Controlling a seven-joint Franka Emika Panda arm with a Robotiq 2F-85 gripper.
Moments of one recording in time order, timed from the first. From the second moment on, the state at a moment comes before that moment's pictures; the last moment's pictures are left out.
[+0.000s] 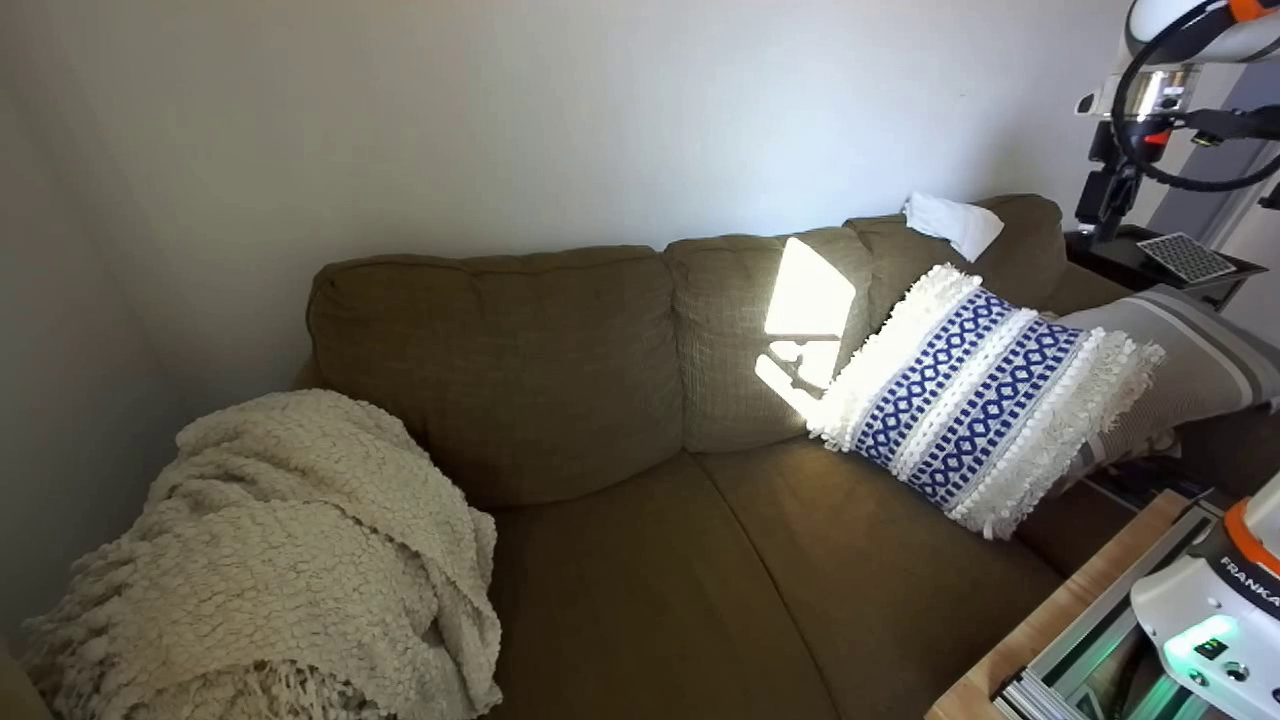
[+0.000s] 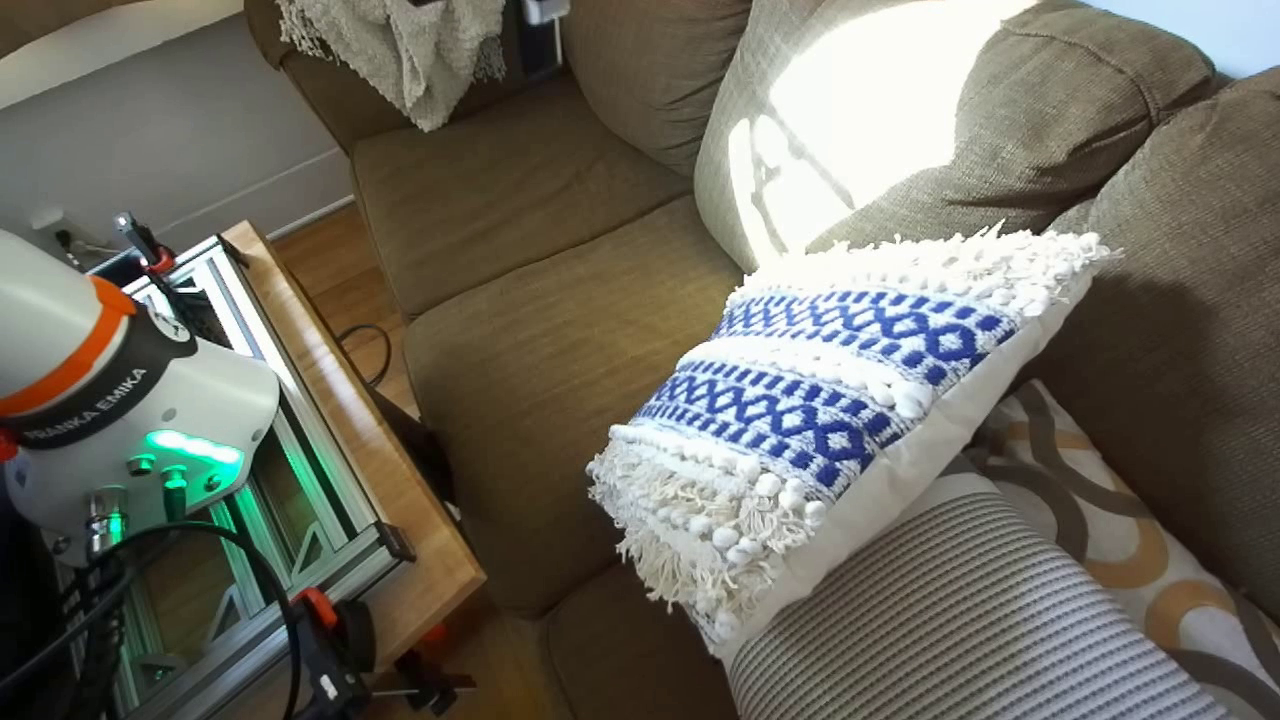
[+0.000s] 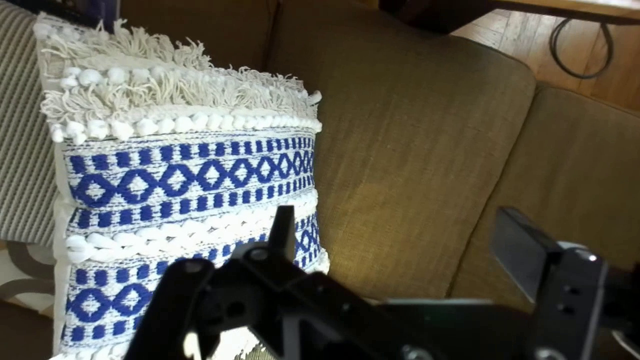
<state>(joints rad) -0.12 -0.35 -0.33 -2.33 -0.17 1.81 -0.50</state>
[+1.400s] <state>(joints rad) -0.27 0.17 -0.32 -2.09 -0.20 1.96 -0.54</state>
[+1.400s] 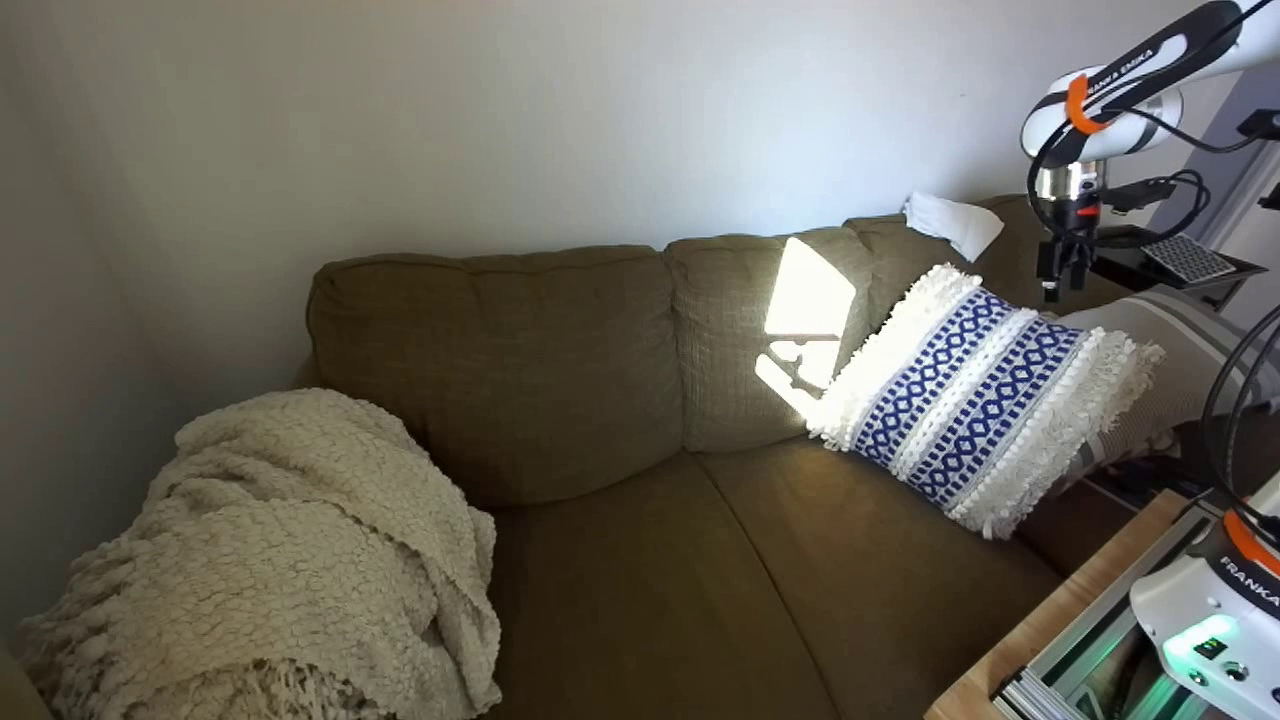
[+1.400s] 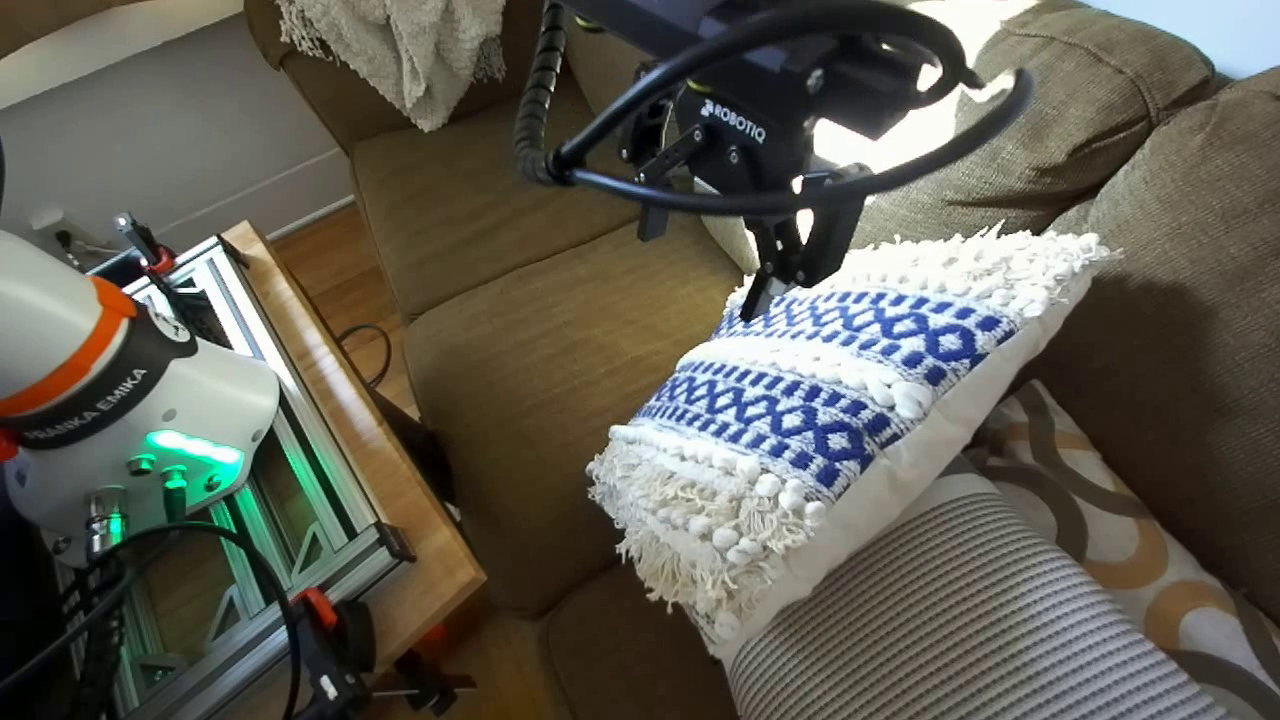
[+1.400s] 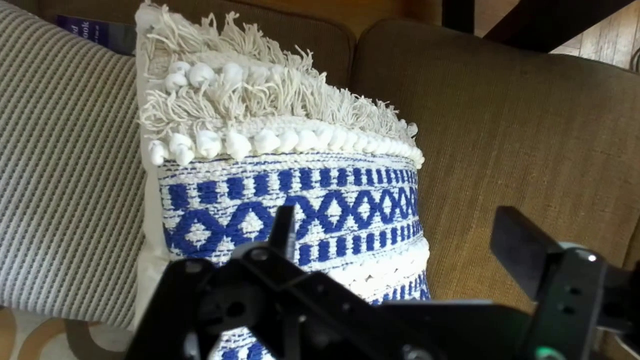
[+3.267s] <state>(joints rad) -0.63 0.61 -0.13 -1.81 0.16 2.38 -0.97</state>
